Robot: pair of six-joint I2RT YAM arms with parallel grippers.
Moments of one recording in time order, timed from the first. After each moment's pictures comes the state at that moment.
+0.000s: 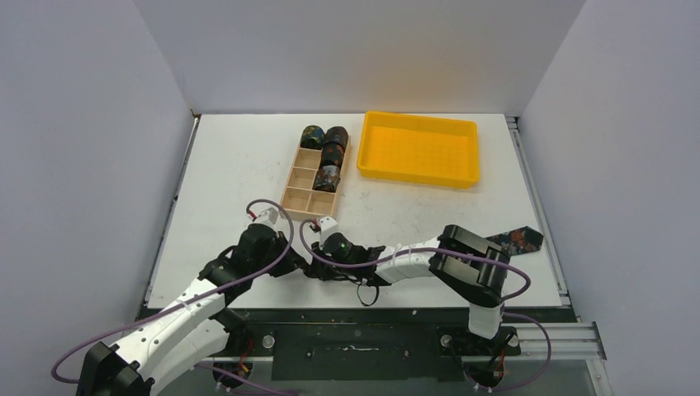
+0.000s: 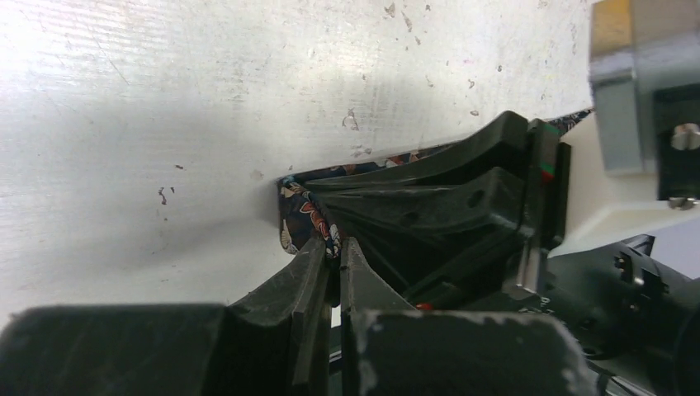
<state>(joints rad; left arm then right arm) -0.58 0.76 0.39 -0.36 0.05 -0.88 1.13 1.83 0.88 0.26 0.06 0.54</state>
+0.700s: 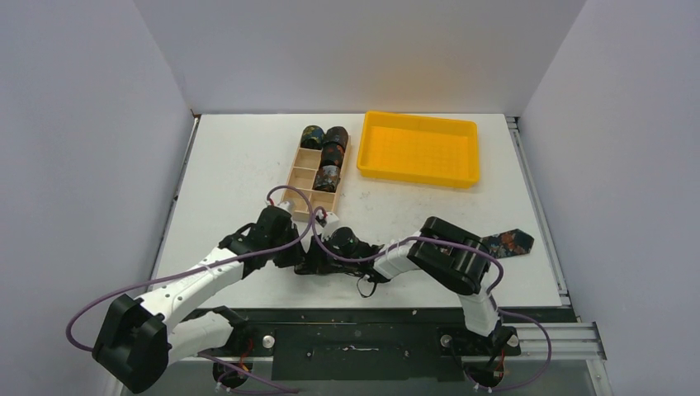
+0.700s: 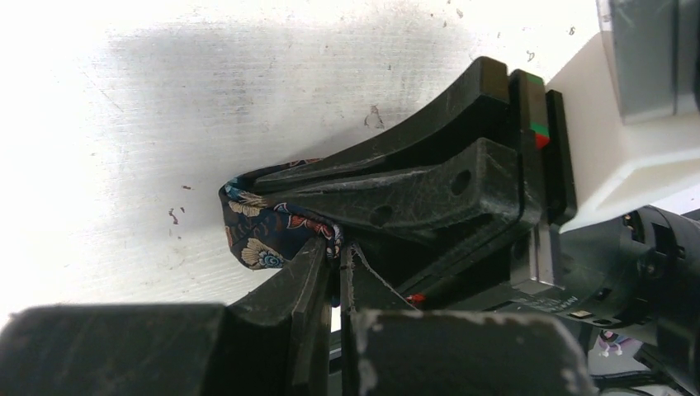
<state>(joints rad) -0.58 1.09 0.60 -0.45 0.08 -0.73 1.05 2.01 0.86 0.70 -0.17 0.72</state>
